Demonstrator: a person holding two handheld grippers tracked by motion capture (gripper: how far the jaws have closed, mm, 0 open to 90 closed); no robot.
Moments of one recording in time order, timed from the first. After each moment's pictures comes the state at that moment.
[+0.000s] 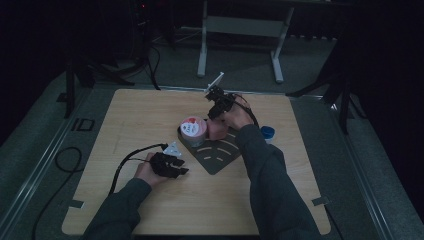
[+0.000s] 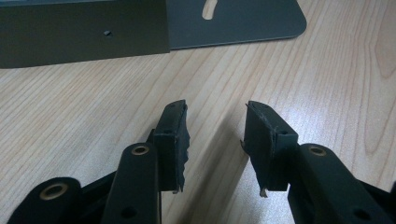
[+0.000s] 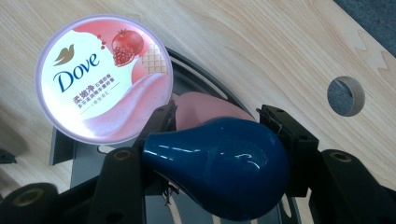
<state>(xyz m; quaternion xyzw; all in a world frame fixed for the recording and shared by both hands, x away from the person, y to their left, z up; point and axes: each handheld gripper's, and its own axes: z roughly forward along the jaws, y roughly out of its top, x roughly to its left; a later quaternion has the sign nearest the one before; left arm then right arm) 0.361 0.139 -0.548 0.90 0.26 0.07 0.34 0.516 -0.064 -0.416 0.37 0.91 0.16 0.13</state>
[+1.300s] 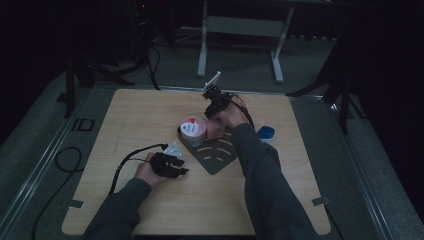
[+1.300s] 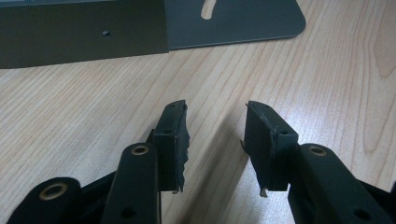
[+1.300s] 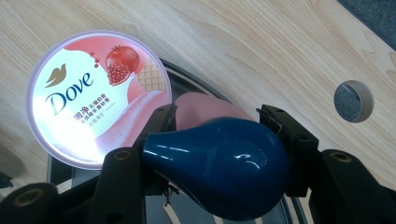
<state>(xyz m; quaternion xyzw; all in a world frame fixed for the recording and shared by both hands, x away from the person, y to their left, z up) 0.361 0.139 -0.547 0.90 0.26 0.07 0.34 0.525 -0.055 -0.423 0.38 0.90 0.16 0.13</state>
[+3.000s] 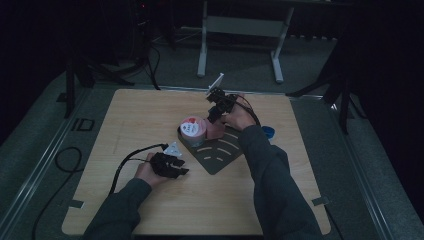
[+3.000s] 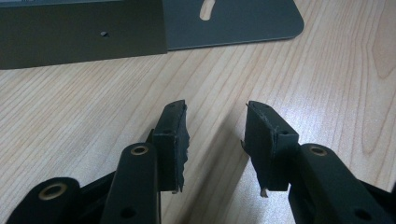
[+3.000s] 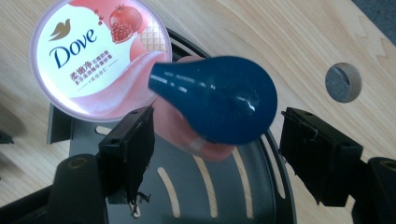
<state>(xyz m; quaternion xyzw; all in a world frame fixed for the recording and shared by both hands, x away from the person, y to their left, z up) 0.361 0.138 -0.547 0.90 0.26 0.06 0.34 0.509 -0.068 -0.414 0.36 0.91 0.13 0.13</state>
